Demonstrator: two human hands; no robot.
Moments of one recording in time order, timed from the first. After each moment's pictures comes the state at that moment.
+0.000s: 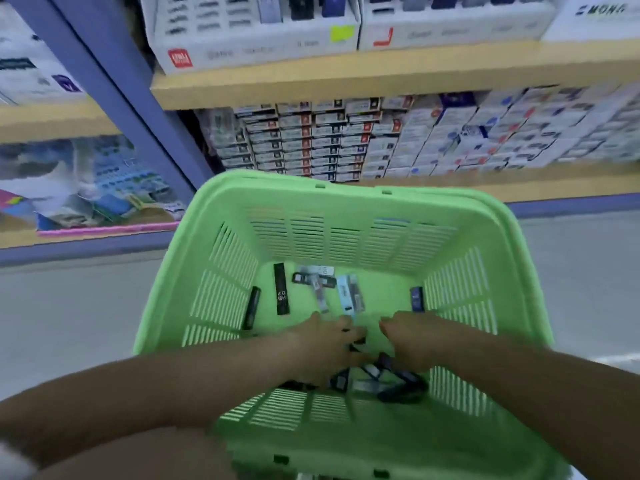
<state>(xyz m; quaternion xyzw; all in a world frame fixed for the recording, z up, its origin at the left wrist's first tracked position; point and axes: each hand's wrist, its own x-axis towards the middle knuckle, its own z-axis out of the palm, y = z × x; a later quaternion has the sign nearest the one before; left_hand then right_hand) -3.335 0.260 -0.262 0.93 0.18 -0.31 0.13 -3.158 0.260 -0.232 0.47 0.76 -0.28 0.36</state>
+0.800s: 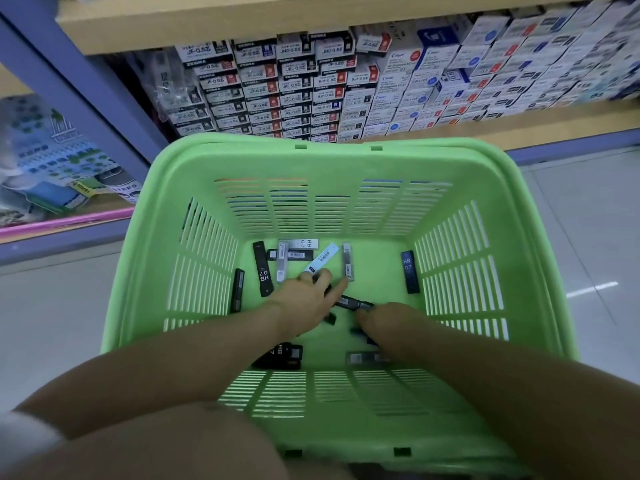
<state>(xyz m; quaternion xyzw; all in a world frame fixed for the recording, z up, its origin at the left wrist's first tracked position) -3.349 0.274 -0.298 0.92 0.29 -0.27 0.06 -3.172 0.224 -0.287 0.46 0.79 -0.26 0.32</state>
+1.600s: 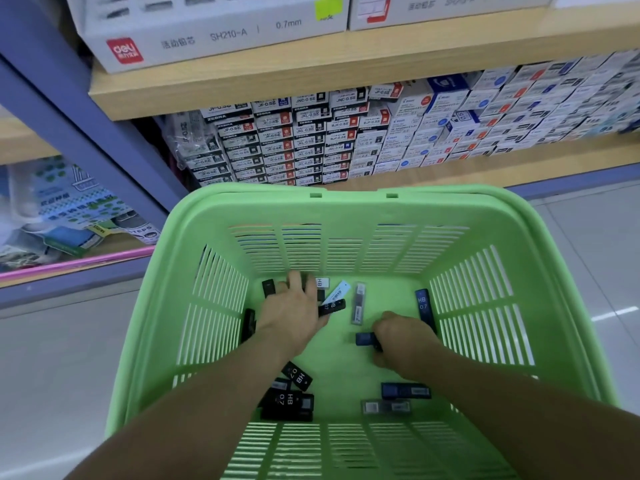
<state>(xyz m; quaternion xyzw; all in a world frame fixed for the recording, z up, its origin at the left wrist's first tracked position) -3.365 0.313 -0.303 0.81 0.54 -0.19 0.09 -3.177 0.258 -0.298 0.60 0.72 -0.28 0.22</state>
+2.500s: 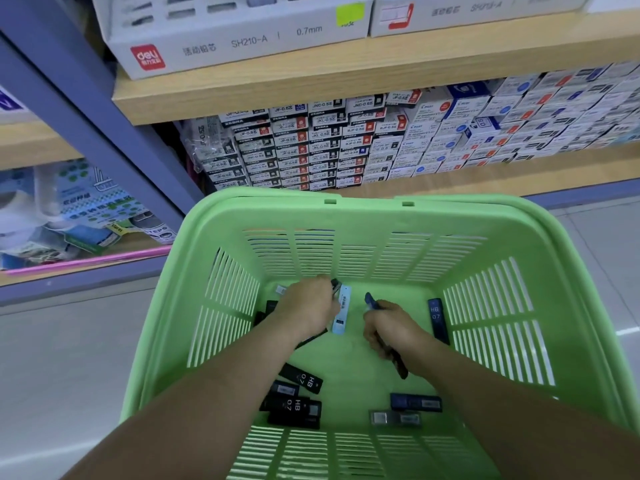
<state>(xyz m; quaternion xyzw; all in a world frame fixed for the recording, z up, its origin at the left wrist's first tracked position) -3.354 0.341 -0.280 0.72 0.60 -0.12 0.34 -3.205 0.286 -0.294 0.72 0.27 -0.62 -0.15</state>
